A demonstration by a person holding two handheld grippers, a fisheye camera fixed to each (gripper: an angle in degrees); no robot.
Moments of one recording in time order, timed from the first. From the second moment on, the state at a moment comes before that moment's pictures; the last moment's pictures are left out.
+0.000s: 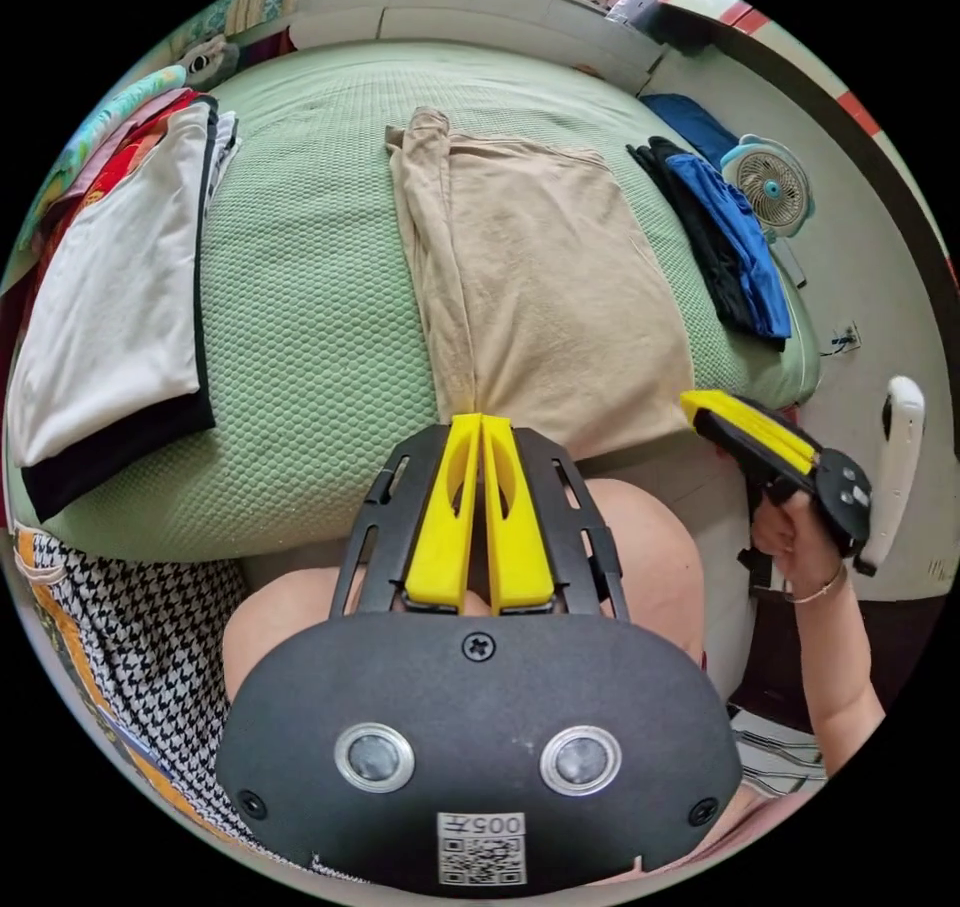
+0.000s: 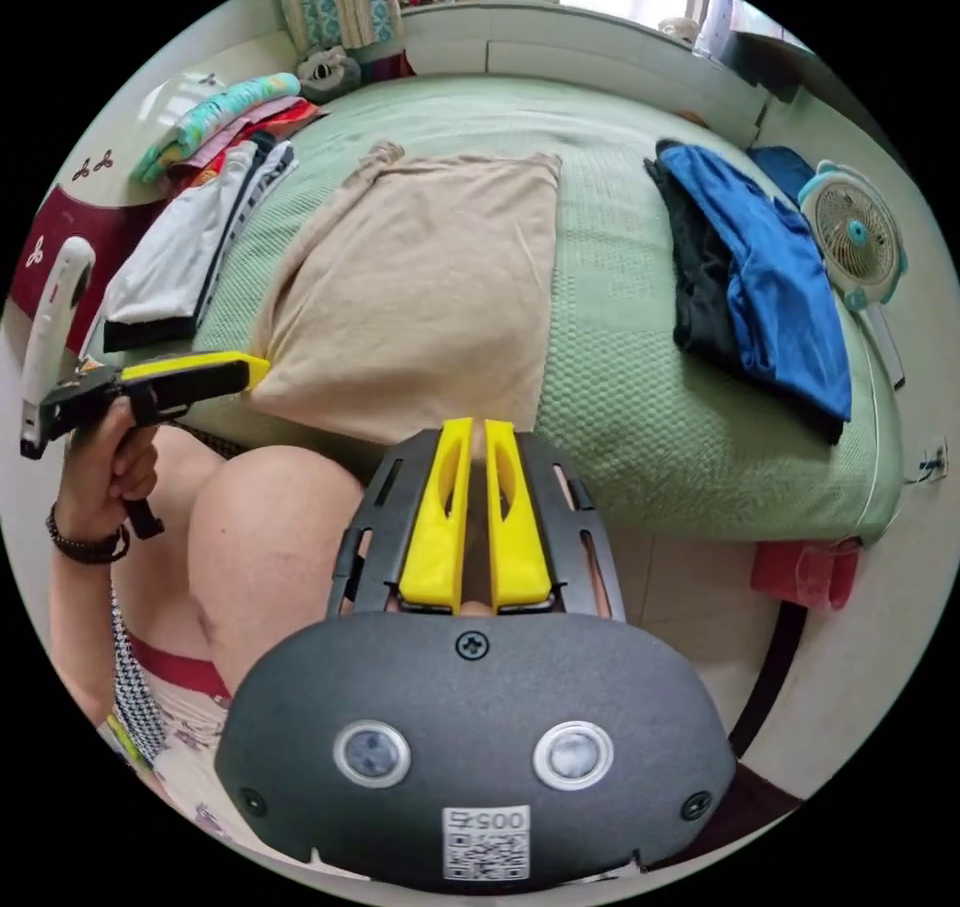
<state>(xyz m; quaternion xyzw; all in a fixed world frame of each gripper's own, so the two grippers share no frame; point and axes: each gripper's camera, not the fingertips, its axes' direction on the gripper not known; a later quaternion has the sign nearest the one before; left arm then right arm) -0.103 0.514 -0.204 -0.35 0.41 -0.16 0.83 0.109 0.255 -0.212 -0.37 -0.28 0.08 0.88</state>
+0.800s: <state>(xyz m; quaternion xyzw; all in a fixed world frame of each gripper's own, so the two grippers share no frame) -0.113 0.557 -0.182 -0.31 0.48 -0.15 0.81 -0.042 0.028 0.025 -0.35 -0.33 0.07 0.88</state>
